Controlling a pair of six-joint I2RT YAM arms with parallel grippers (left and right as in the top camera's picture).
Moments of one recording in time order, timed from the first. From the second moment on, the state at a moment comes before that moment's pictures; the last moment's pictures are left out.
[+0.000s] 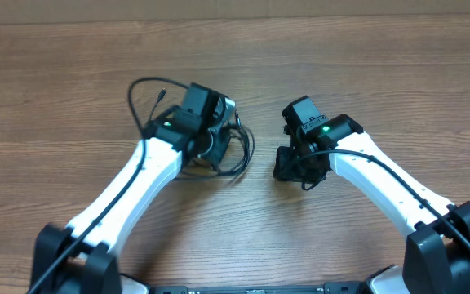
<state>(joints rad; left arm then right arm) -0.43 1.56 1.20 -0.73 0.06 0.03 0.48 1.64 1.16 -0.96 -0.23 0.49</state>
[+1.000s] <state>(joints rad) -0.43 1.45 1.22 -0.81 0.20 -0.06 0.48 1.64 1.26 -0.94 -0.67 0.31</state>
